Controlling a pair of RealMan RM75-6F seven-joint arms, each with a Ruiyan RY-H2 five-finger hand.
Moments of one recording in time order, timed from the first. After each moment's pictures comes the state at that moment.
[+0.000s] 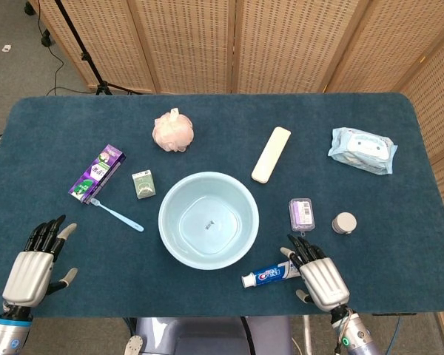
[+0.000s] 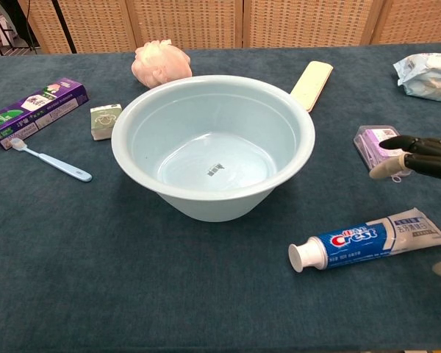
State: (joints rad) left arm -0.06 -1.22 0.03 -1.79 1.62 1.50 0.22; right arm 0.18 -1.36 -0.02 -1.90 -1.54 1.22 -0.54
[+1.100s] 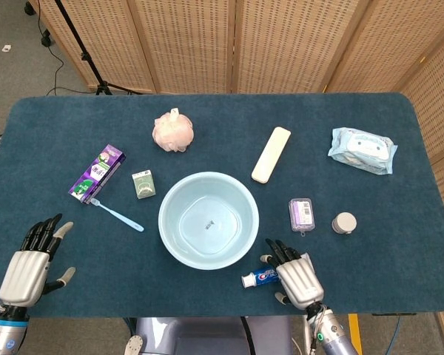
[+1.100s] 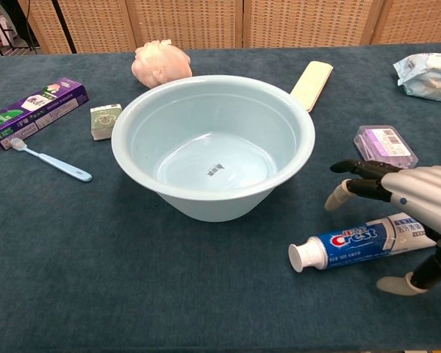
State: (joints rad) left arm -0.06 -1.20 0.03 -1.80 1.62 1.51 0.19; right arm 0.25 -1.50 0.00 -1.91 -1.39 1.16 -0.66
